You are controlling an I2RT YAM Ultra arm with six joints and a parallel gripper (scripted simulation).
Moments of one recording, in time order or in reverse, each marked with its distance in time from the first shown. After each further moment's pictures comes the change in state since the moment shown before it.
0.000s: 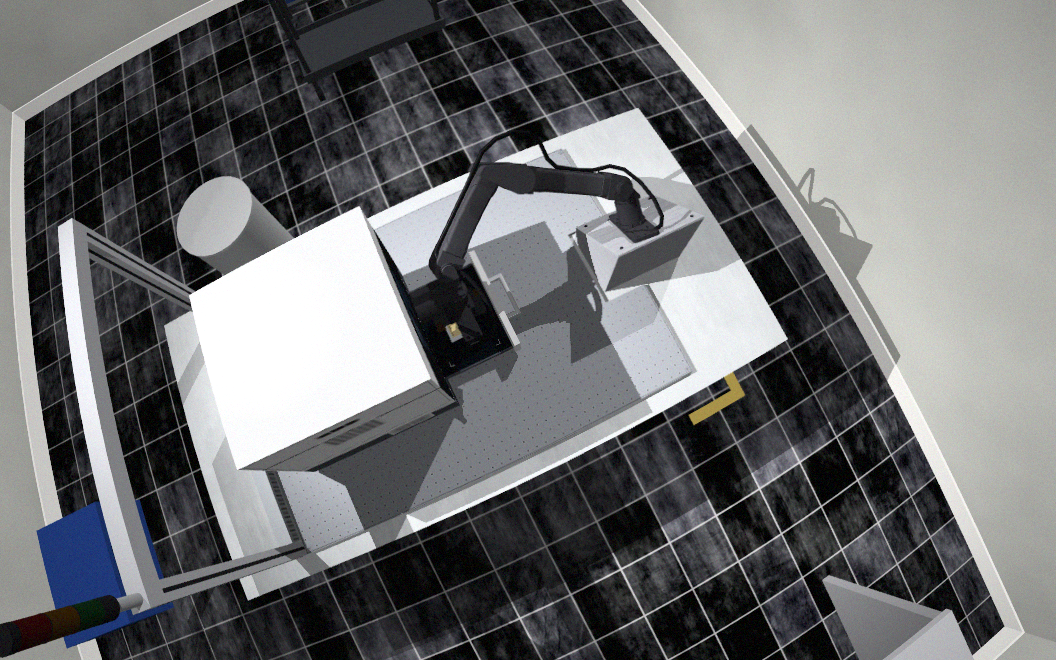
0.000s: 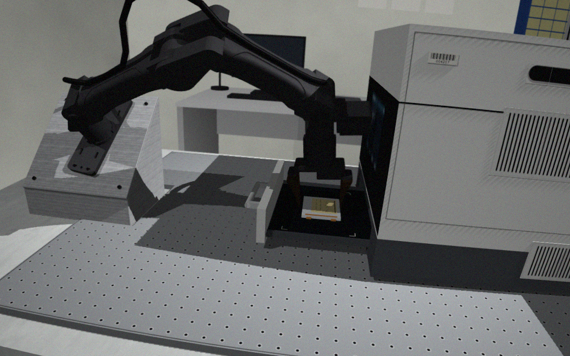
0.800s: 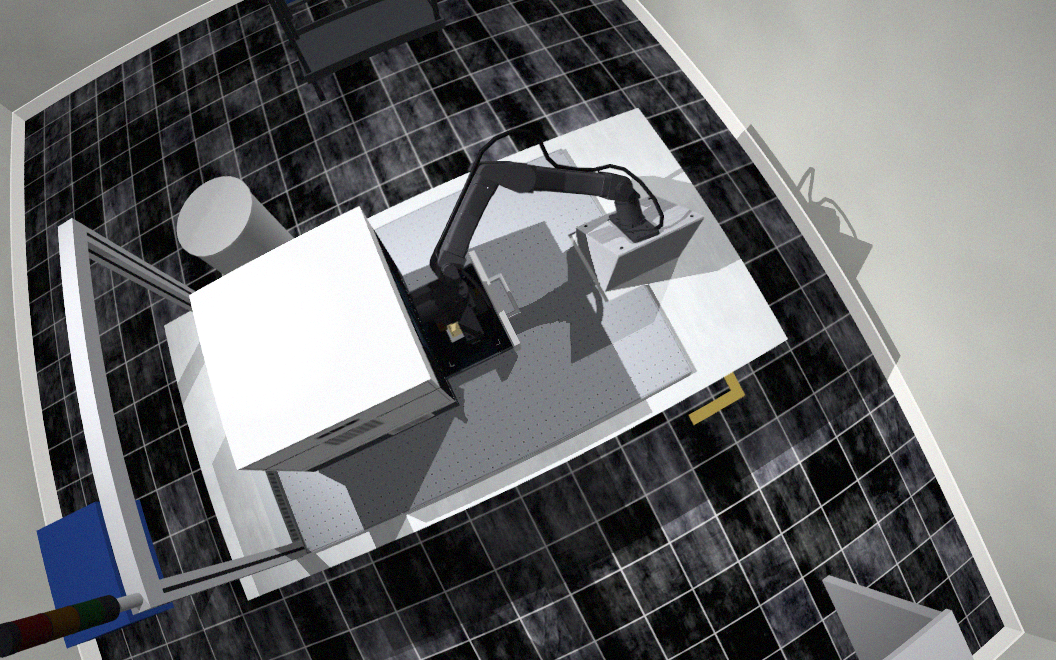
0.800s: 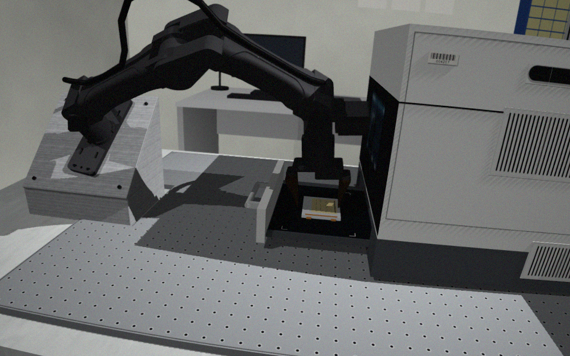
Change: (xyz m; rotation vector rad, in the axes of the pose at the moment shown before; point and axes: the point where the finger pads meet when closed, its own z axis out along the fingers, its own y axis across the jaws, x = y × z) arm 0.000 0.004 0.000 -0.004 0.000 -0.004
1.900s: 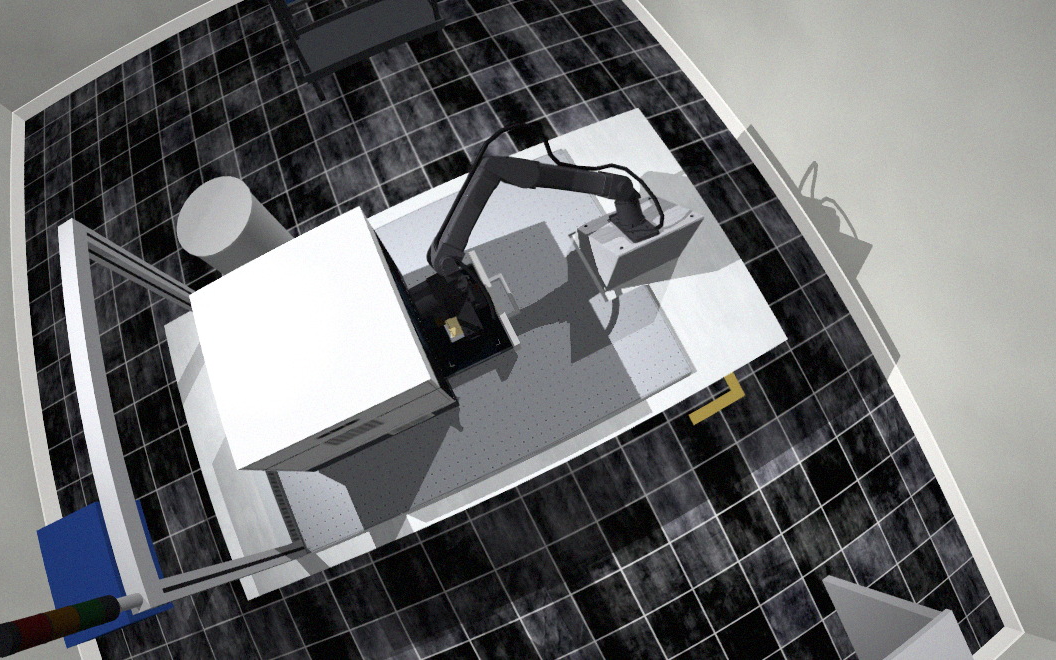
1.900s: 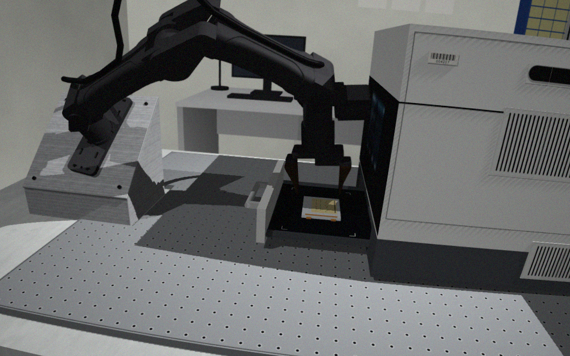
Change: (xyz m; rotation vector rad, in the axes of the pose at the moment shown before) arm 0.003 -0.001 -0.030 0.008 -0.001 0.007
